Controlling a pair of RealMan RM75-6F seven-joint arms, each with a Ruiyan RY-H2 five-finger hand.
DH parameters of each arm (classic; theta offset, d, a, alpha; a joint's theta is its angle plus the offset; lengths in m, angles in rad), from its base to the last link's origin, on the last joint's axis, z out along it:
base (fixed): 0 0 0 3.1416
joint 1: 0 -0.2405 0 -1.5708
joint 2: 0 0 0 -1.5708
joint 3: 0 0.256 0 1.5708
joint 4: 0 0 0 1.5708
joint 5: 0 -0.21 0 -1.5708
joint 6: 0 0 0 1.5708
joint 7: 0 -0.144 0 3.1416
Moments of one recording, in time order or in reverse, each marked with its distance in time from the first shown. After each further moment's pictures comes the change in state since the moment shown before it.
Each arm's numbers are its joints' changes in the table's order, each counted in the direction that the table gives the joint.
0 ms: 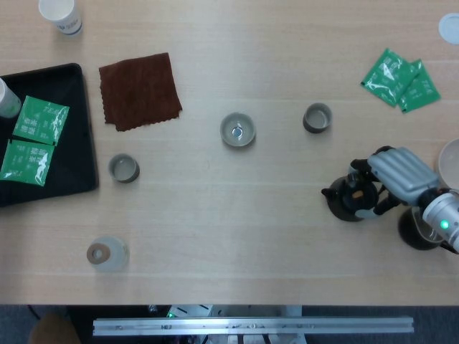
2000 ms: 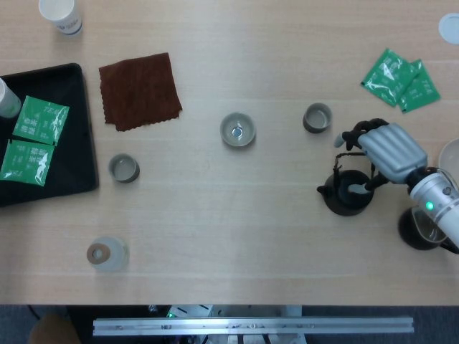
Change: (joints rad) left arm 0.013 -0.002 0.005 0.019 -0.002 0.015 -0.025; right arm -0.004 0.137 0.077 -0.196 0.063 -0.017 0.079
